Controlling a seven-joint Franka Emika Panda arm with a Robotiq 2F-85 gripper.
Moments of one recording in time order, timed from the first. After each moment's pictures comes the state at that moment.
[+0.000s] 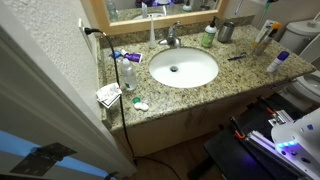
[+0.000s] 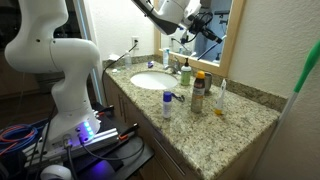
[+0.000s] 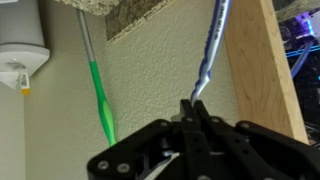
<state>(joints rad) 1.08 0.14 -1.51 -2.11 -1.45 2.80 1.96</state>
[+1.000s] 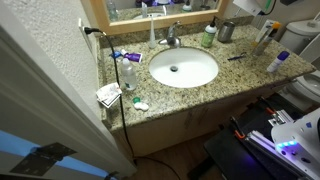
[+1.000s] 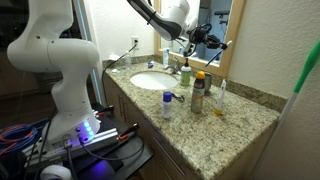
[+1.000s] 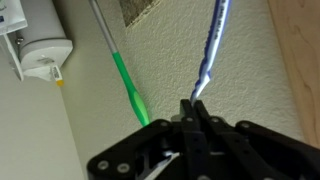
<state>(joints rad) 0.94 0.37 -1.42 -2.11 -1.68 2.77 2.53</state>
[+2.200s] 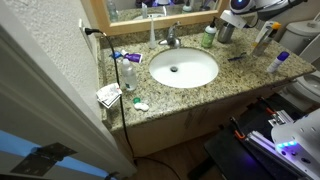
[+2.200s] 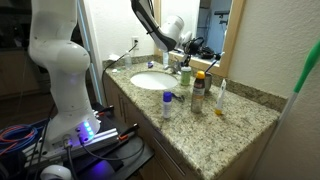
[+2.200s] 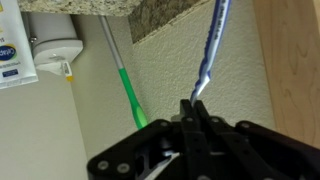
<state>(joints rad) 0.18 0.24 -0.45 -2.10 -1.79 2.36 2.53</state>
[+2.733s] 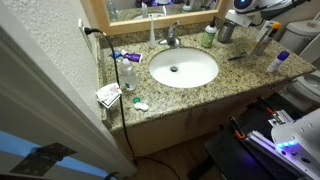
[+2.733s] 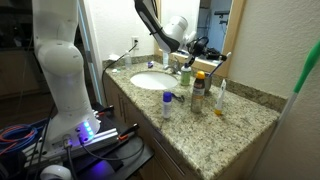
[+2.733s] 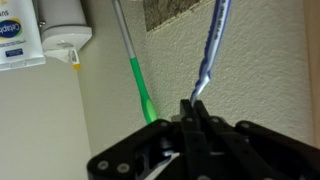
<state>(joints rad) -0.05 0.24 -0.25 -2.09 -1.83 2.31 2.47</state>
